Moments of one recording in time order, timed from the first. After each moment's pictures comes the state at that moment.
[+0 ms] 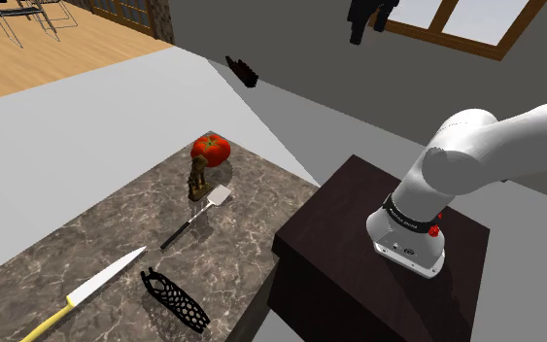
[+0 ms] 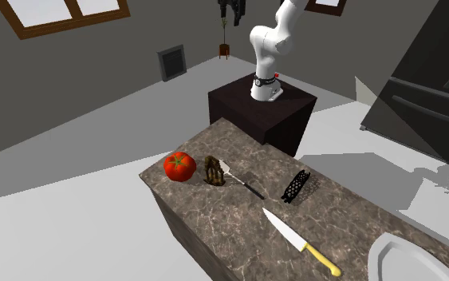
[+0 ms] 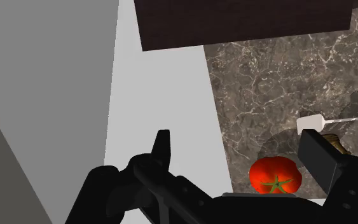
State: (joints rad) arm -0.02 -0.83 0.06 -2.29 -0.10 1.44 0.10
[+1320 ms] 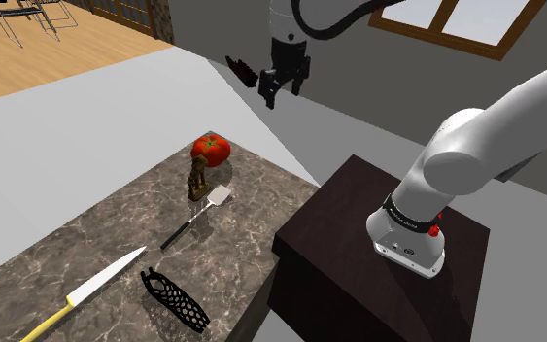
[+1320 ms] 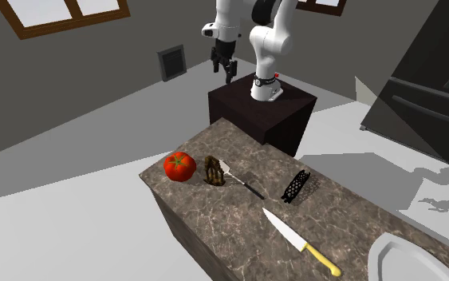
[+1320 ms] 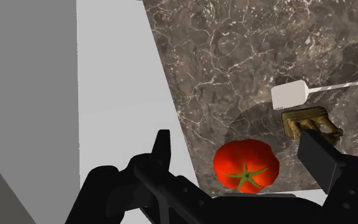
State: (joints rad) arm 0.01 -0.44 0.23 -2.47 -0.03 2.05 0.34
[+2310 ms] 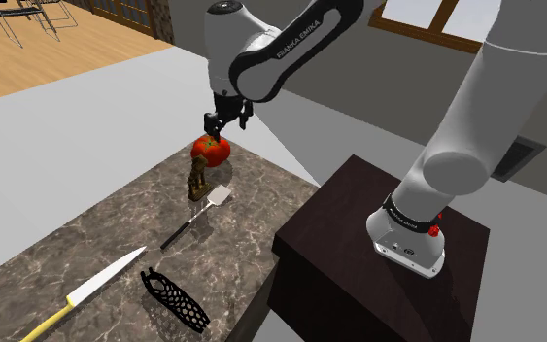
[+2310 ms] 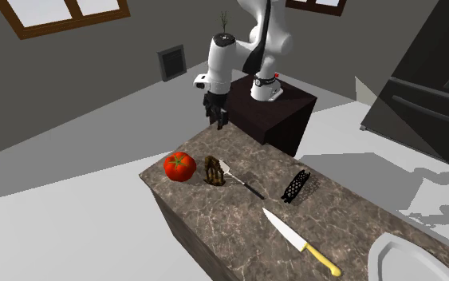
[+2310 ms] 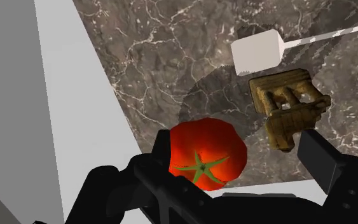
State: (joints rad) arm 0.02 0.13 0.33 -2.25 -0.25 2.41 0.65
